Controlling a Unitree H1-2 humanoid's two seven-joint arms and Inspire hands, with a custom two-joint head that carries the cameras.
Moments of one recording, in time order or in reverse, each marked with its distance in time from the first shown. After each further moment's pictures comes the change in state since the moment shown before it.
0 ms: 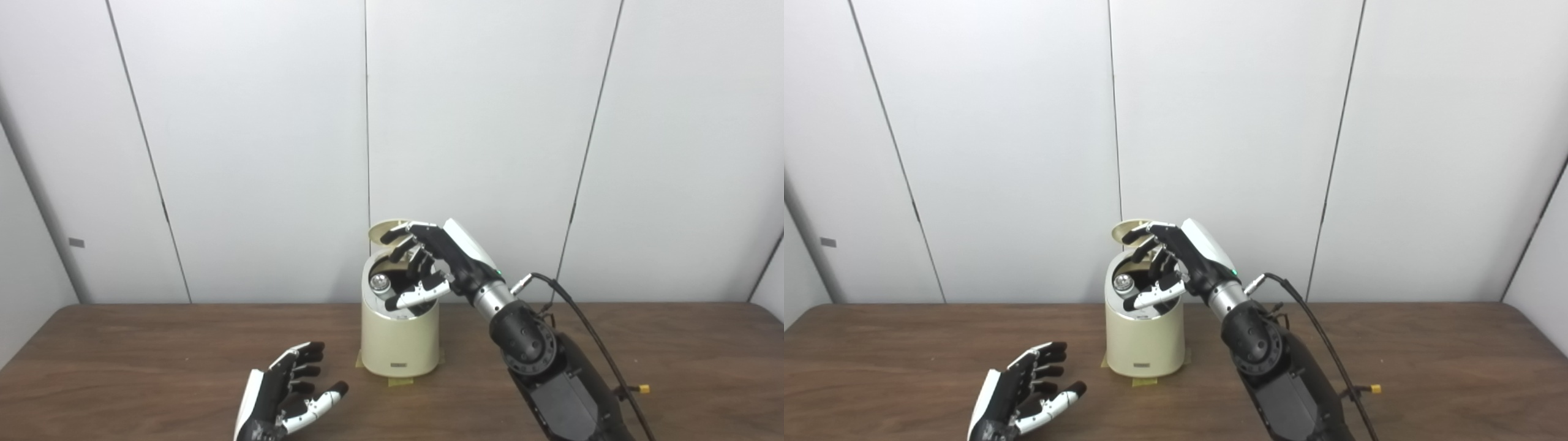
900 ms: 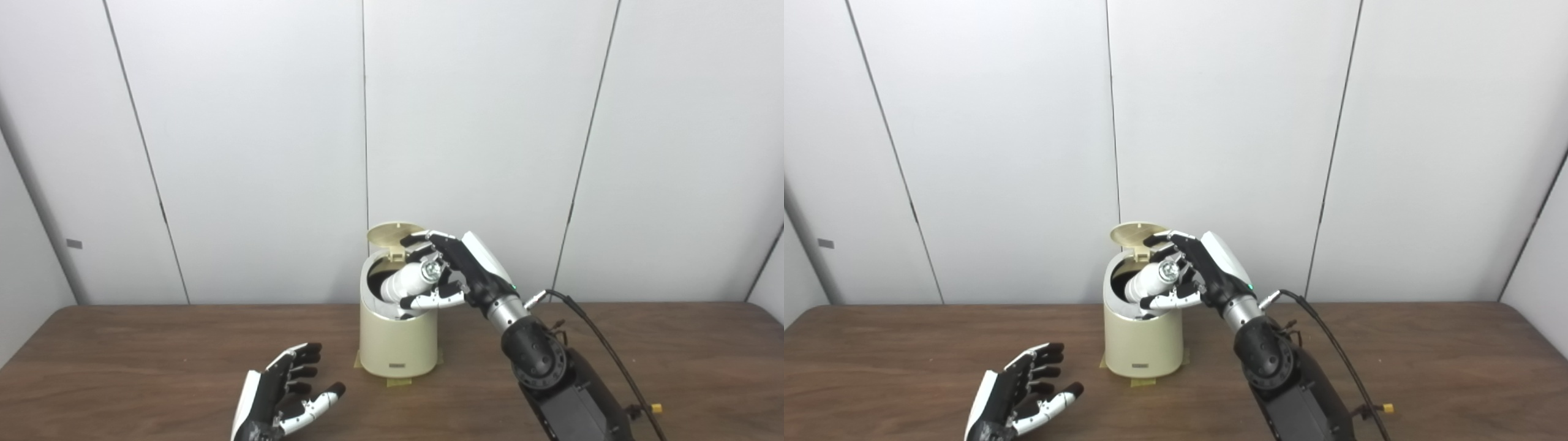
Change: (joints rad) left arm 0.004 0.003 0.002 -0.002 0.007 -0.001 0.003; right arm 0.038 -0.010 -0.014 0.048 0.009 -0.034 -0.062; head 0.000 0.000
